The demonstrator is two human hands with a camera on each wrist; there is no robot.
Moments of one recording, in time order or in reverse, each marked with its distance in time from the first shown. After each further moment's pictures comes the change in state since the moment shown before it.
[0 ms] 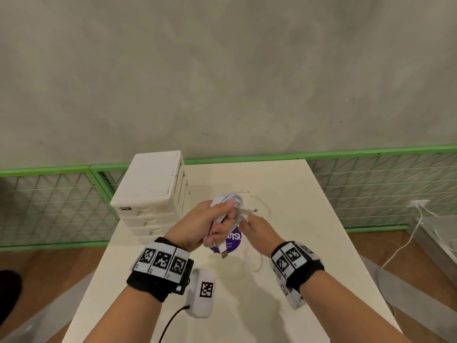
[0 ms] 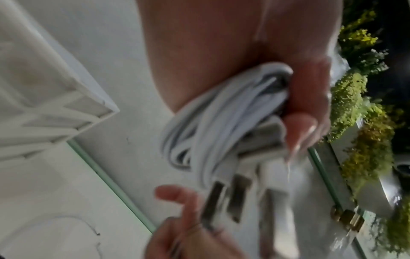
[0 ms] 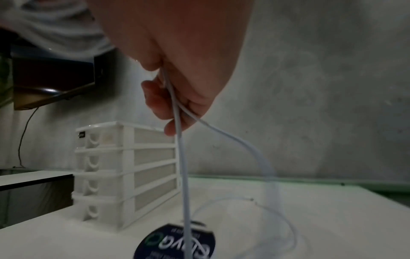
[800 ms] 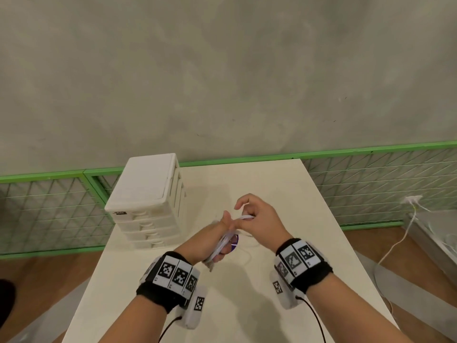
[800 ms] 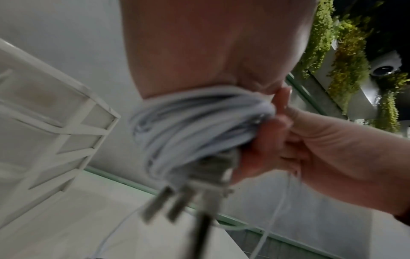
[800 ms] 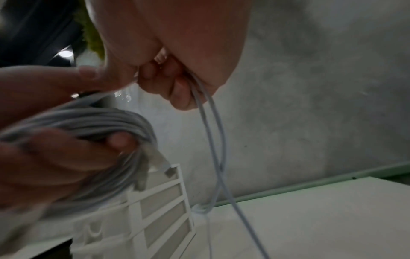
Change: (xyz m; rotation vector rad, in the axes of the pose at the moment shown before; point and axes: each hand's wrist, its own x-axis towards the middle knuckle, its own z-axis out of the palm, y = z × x) left_hand 0.014 -0.043 0.000 0.414 0.087 -0.245; right_hand -0.006 -0.026 -0.021 0.390 0.218 0.011
